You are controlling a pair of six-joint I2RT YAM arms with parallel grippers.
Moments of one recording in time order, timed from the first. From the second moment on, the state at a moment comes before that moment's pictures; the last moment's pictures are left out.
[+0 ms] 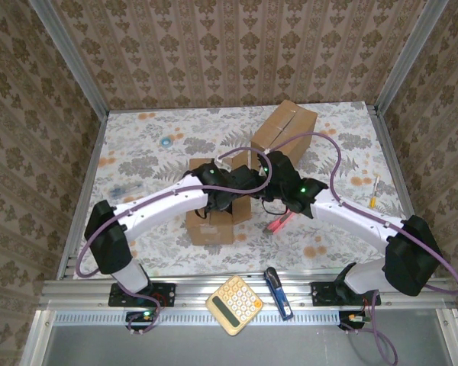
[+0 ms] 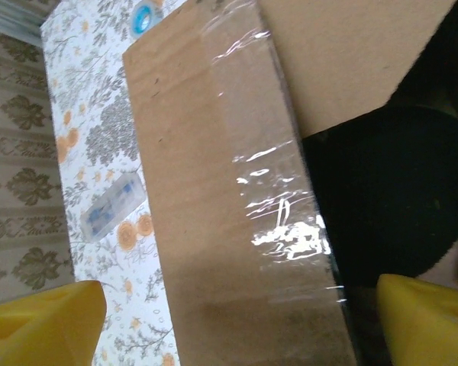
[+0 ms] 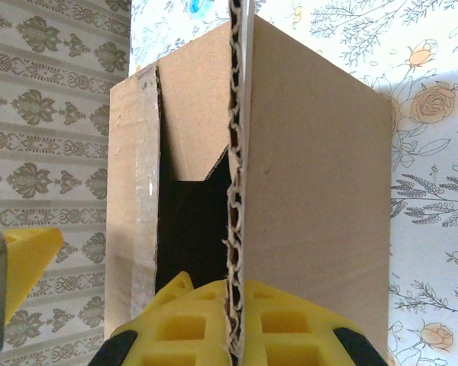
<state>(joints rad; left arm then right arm) -1.05 1.64 1.45 -1.31 -0.74 -0.59 0.70 1.38 0.98 -0.19 -0.17 1.00</state>
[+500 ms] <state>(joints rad) -1.11 1.75 1.53 -1.48 -0.88 -0.75 0.70 1.37 0.96 -0.15 -0.17 1.00</state>
